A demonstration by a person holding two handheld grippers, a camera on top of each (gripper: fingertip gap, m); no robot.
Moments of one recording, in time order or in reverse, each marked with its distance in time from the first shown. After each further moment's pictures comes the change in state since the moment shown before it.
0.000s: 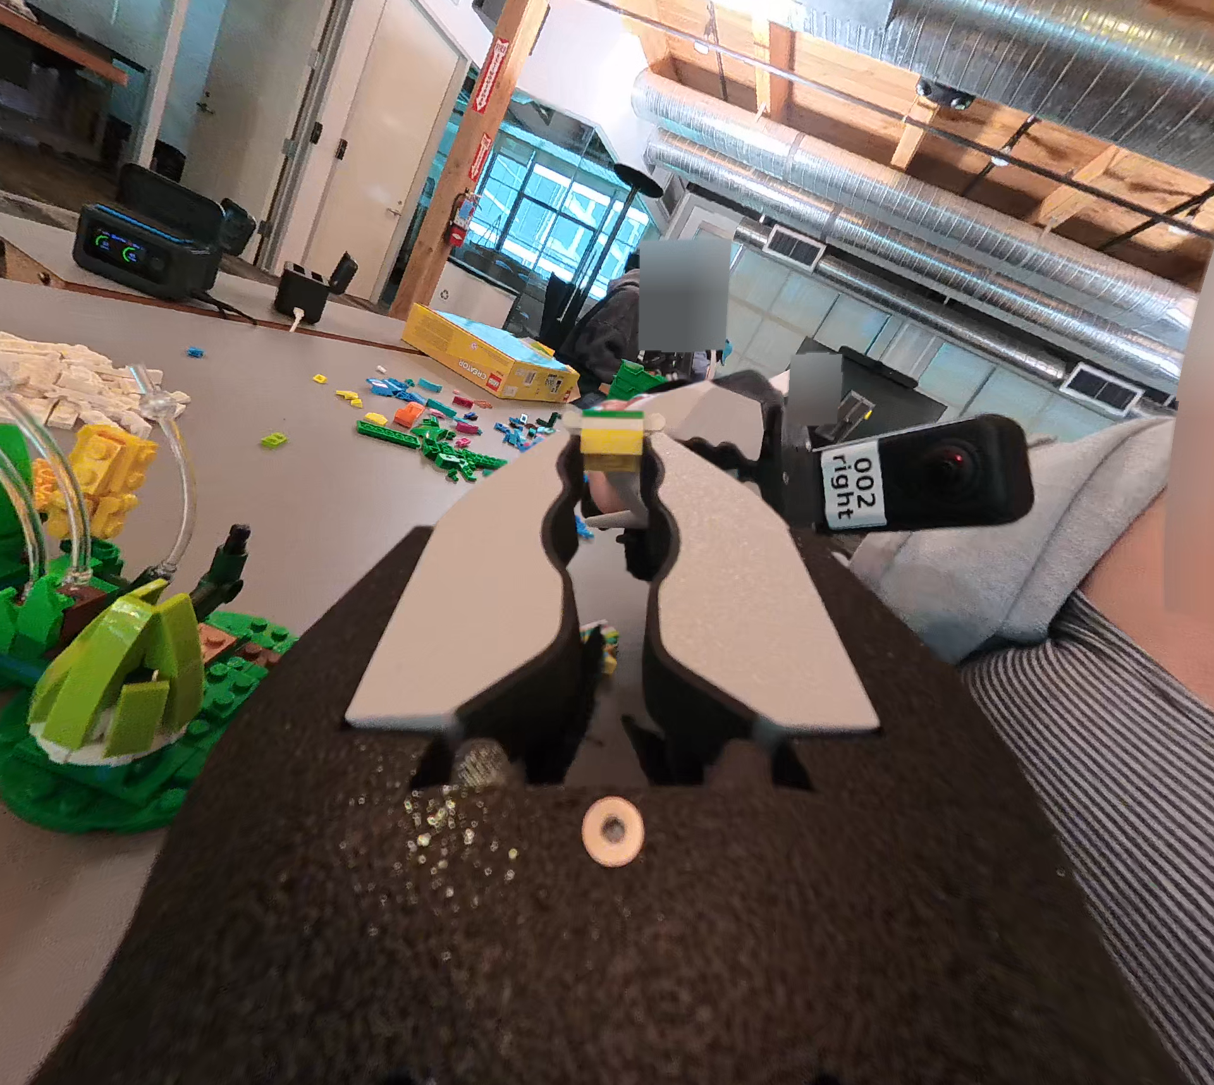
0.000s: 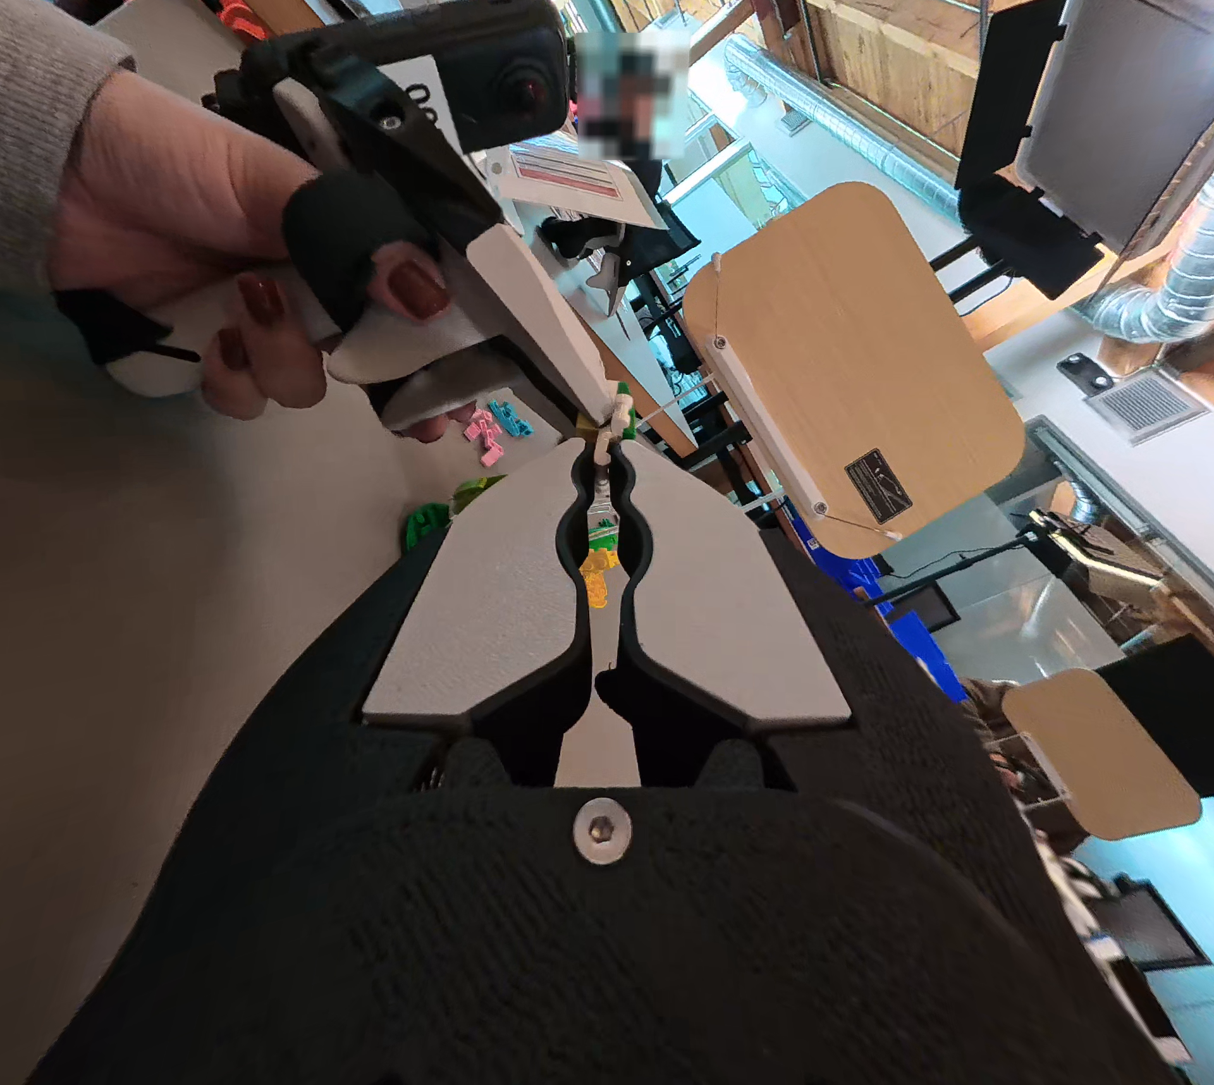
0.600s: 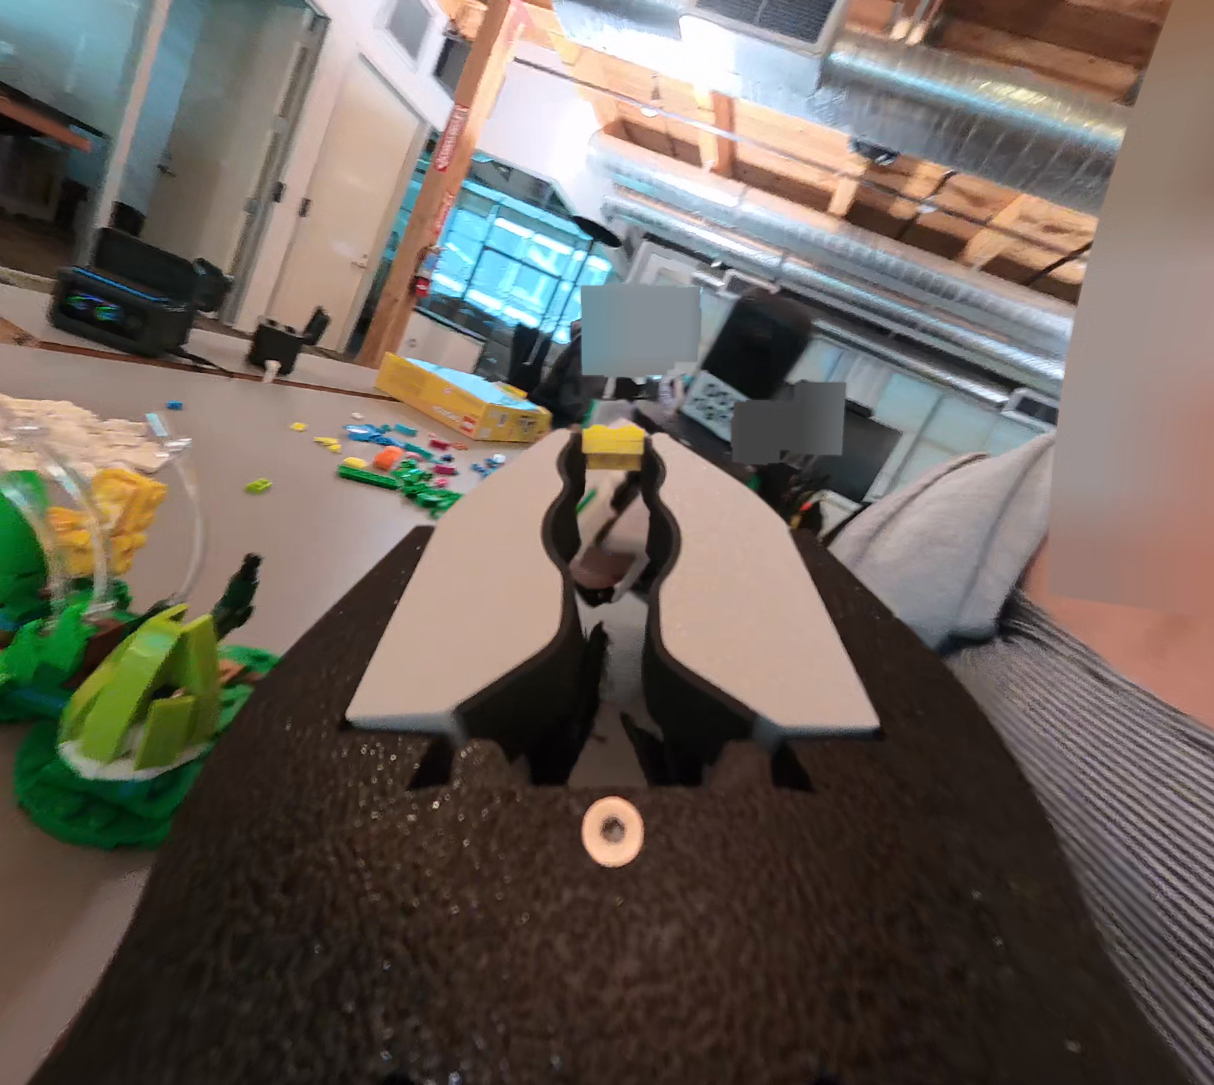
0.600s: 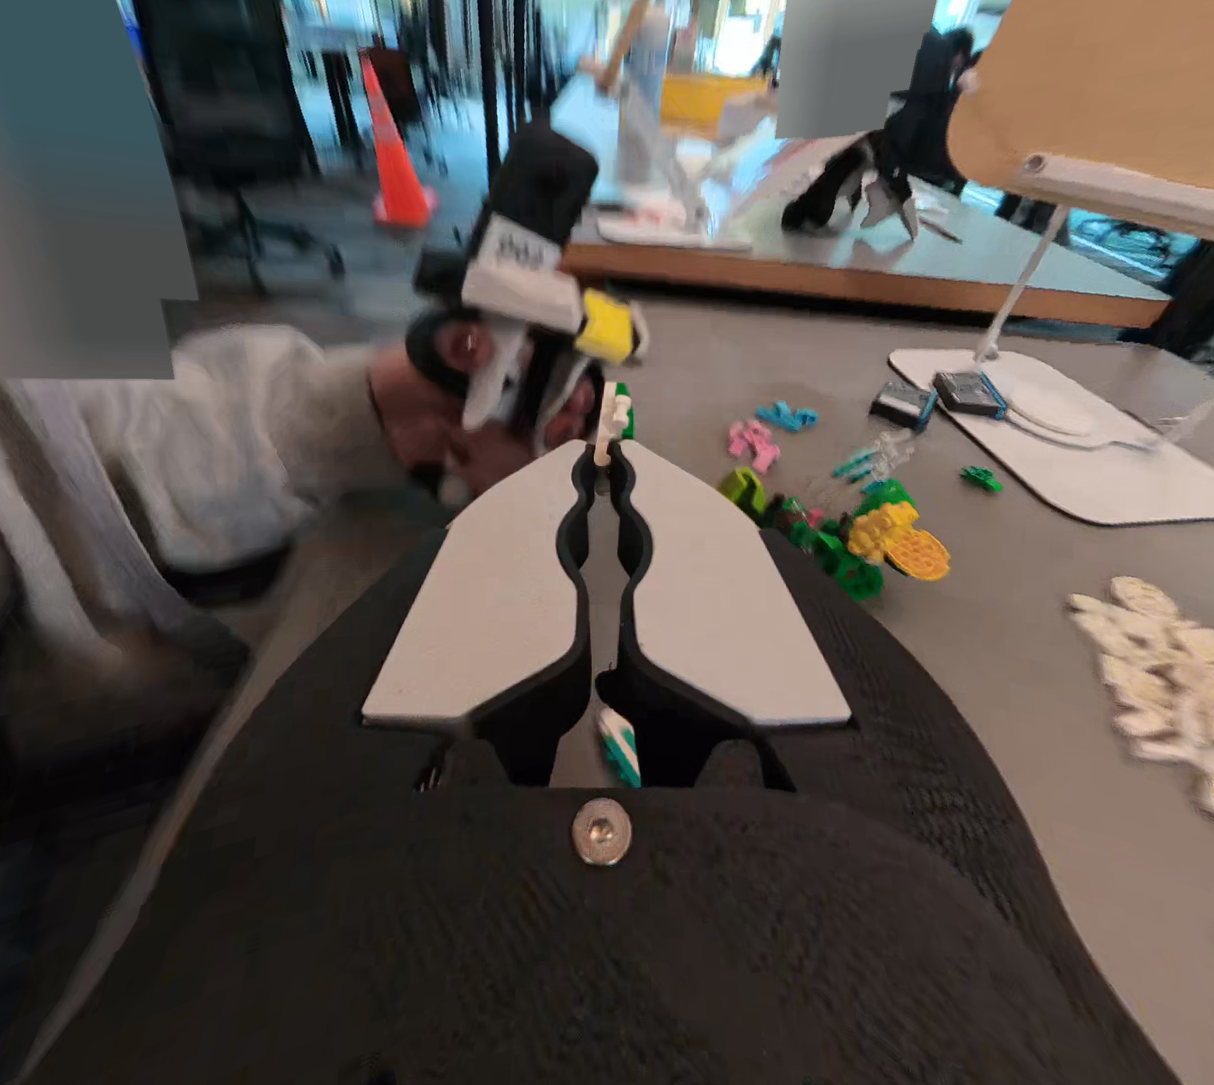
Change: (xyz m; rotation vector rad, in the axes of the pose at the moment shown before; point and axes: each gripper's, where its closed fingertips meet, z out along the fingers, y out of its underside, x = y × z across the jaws) left arm 0.005 -0.015 -0.014 0.078 0.067 0.012; right arm -0.017 0.002 -0.008 0.052 -0.430 0.775
